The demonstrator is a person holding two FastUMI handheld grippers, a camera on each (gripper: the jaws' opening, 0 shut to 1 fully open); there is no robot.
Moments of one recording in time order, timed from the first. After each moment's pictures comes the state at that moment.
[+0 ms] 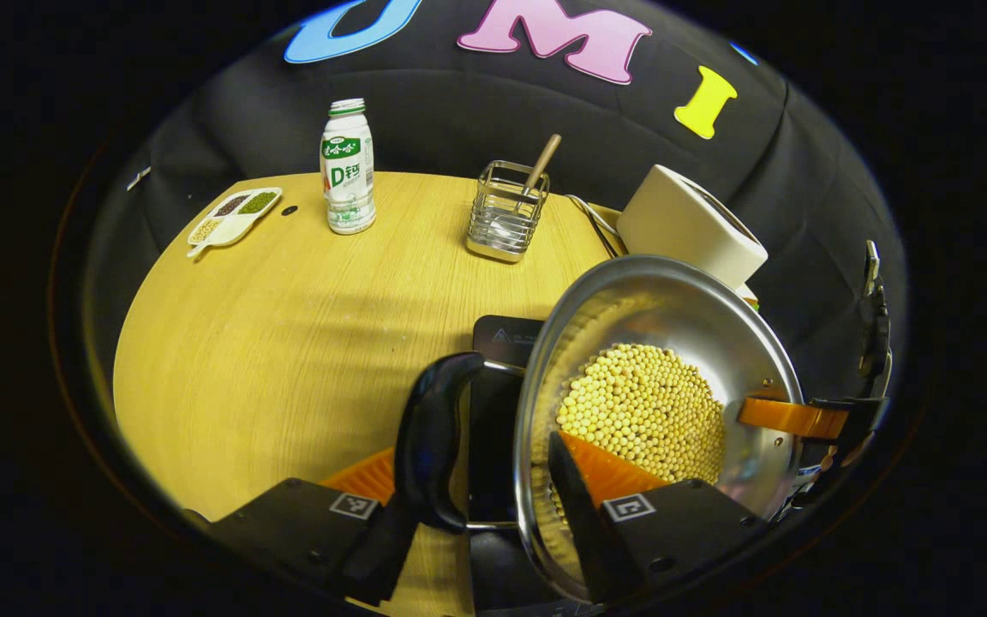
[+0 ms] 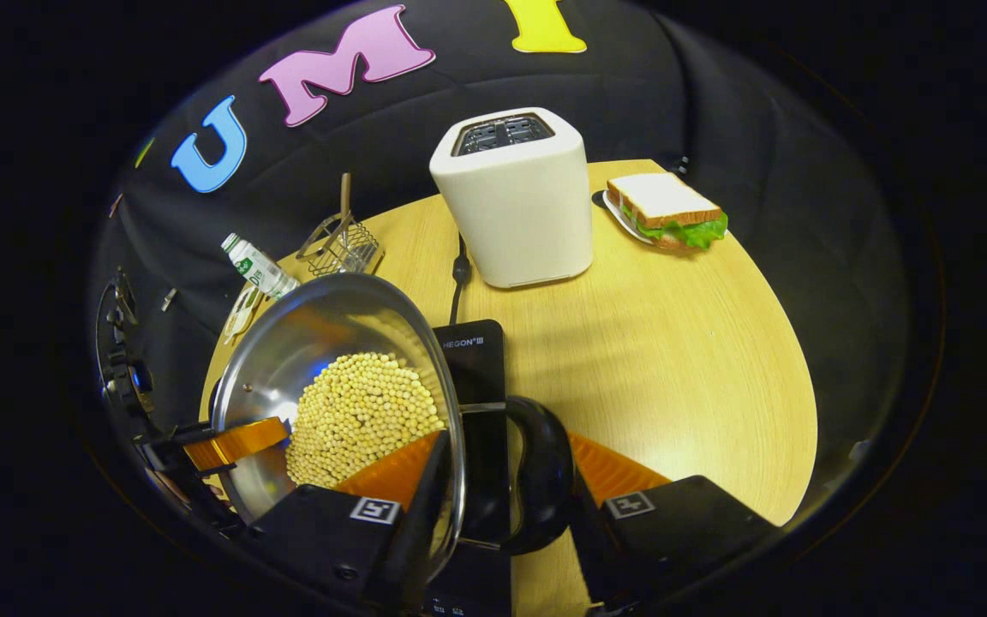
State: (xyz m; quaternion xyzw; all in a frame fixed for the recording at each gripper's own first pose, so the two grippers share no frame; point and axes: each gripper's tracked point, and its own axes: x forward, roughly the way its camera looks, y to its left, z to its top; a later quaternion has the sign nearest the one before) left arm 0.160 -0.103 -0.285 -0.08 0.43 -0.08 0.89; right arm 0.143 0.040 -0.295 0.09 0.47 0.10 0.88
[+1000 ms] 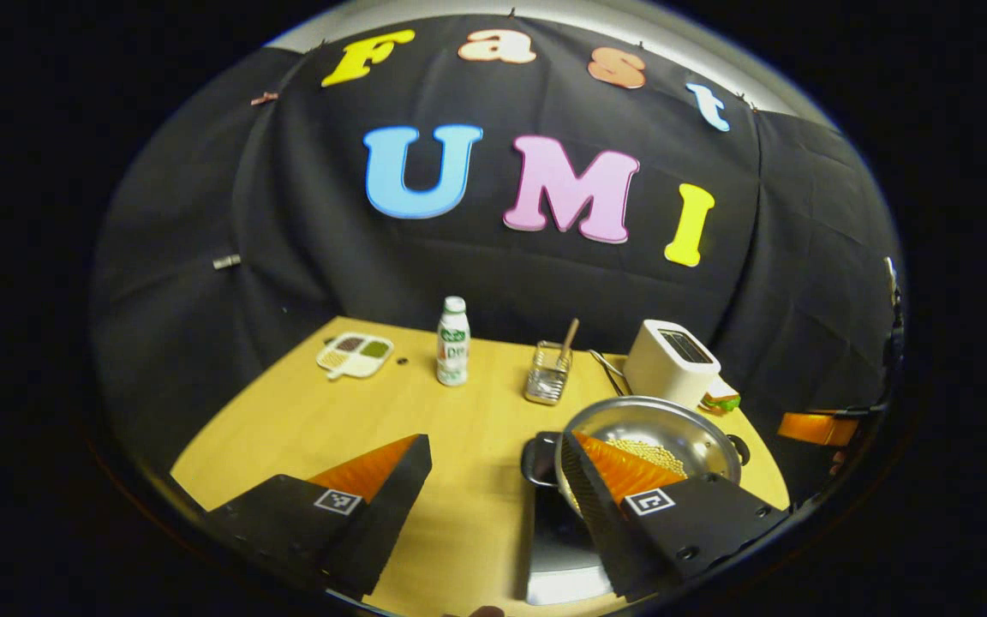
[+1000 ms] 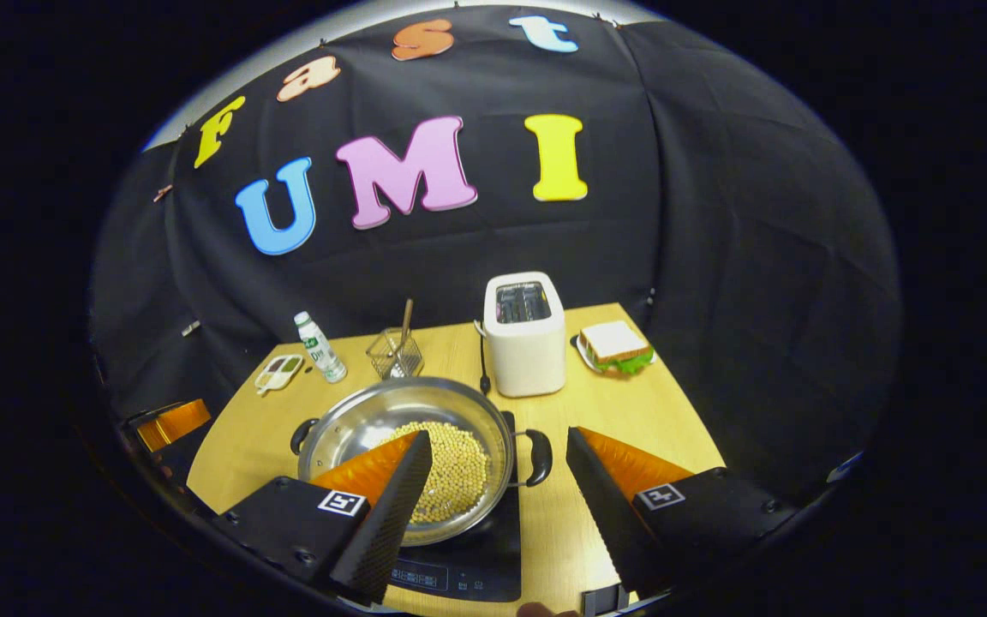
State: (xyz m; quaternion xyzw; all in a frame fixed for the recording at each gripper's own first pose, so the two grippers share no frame) left arm 0.069 -0.002 -0.082 -0.03 0.17 0.01 0.99; right arm 0.079 0.026 -0.106 0.05 0.22 0.07 0.97
